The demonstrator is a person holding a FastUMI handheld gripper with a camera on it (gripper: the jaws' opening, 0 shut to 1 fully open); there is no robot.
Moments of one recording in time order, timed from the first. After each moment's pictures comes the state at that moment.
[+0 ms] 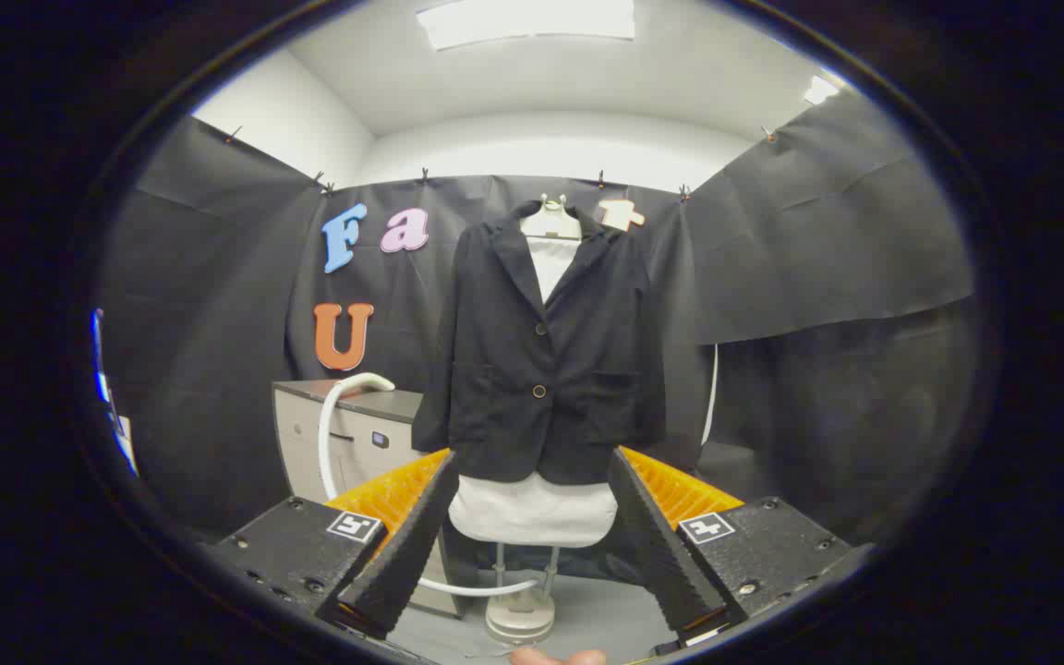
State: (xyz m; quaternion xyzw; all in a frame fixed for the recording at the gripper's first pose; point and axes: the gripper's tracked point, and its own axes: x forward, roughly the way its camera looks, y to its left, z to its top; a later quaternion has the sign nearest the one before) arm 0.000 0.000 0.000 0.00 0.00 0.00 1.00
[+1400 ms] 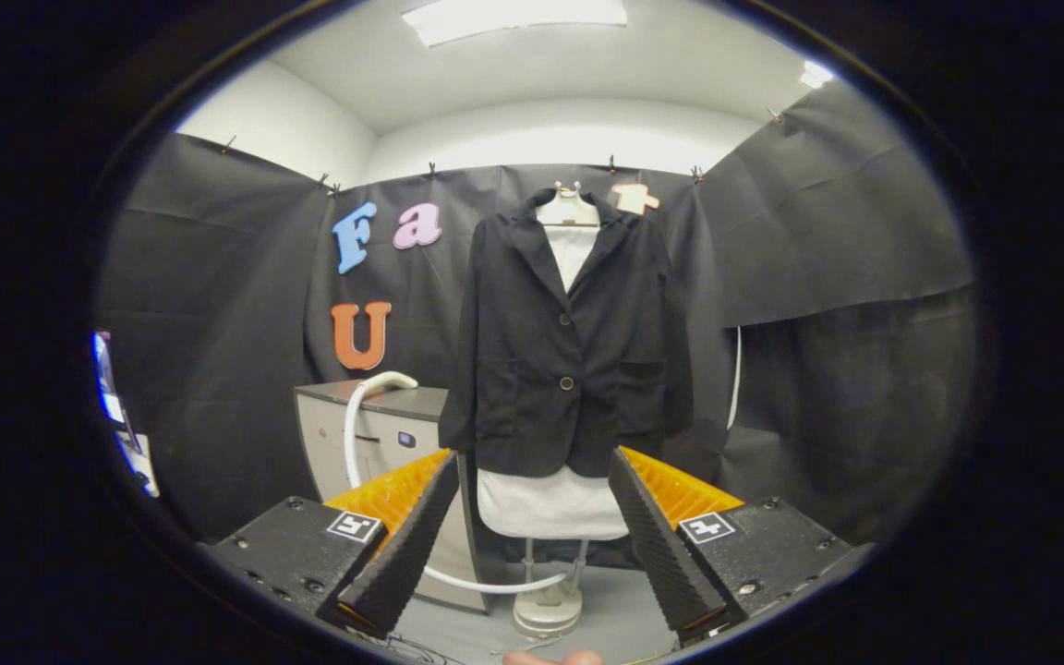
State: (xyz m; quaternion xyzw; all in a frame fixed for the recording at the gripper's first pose) arm 0.018 0.033 0.001 0.03 0.02 0.03 1.00
